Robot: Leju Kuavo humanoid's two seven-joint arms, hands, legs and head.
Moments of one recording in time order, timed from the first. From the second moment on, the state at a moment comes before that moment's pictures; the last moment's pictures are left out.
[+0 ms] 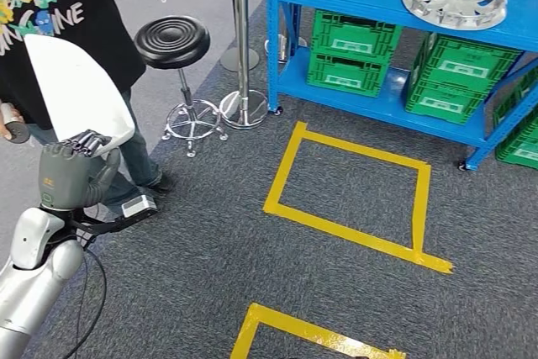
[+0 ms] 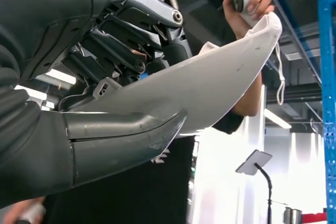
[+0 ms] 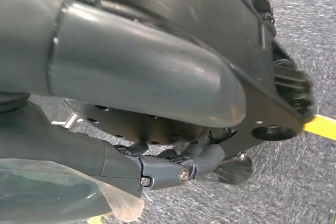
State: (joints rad) left arm -0.39 0.31 -0.37 -1.31 -0.99 0.68 -0.30; right arm -0.02 -0.11 1.27 -0.47 -1.40 -0.07 -0.24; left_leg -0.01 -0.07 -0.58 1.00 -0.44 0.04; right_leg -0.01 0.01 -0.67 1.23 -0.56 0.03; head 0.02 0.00
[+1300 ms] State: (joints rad) left arm -0.42 0.30 -0.37 -1.28 -0.99 0.69 -0.30; right arm 0.00 -0.13 1.26 -0.52 -1.37 -0.13 -0.23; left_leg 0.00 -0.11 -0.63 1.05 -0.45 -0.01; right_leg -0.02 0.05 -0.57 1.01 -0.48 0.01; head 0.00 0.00
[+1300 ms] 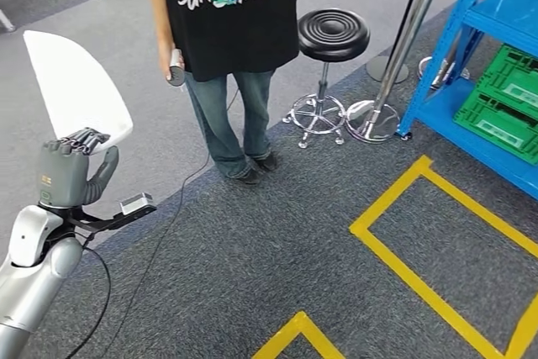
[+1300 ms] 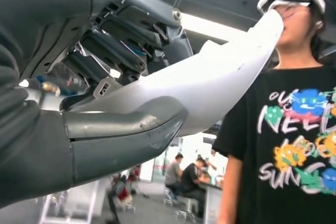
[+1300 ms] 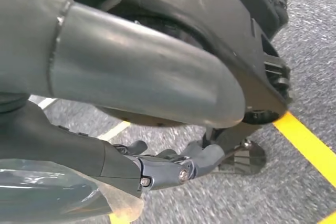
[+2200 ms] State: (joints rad) left arm -0.40 0.31 -0.37 -1.29 -1.00 0.68 -0.28; right arm 0.01 -0.15 1.25 -0.57 -1.37 -0.16 -0.23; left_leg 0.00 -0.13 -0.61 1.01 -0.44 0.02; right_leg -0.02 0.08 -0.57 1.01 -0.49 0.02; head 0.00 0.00
